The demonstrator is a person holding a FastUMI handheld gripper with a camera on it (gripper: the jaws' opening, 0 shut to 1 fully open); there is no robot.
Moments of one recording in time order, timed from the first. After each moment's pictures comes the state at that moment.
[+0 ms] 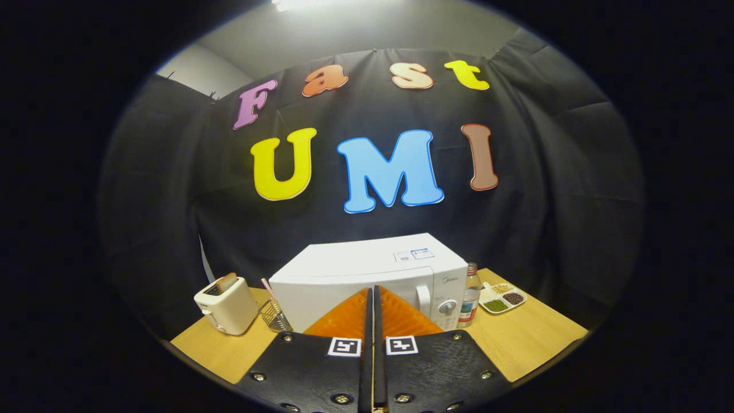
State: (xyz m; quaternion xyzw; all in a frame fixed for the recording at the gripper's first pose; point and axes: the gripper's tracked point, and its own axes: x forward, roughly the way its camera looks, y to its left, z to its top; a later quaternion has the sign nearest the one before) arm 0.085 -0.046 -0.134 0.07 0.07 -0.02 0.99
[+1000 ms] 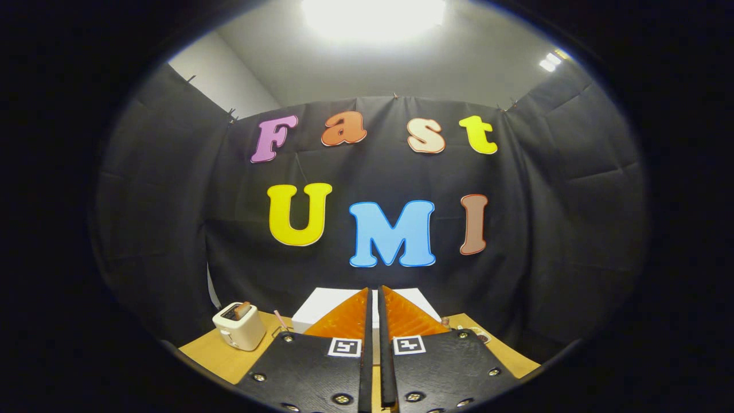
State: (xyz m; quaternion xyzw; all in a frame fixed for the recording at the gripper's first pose) arm 0.016 -0.034 0.024 0.01 0.01 -0.04 1.00
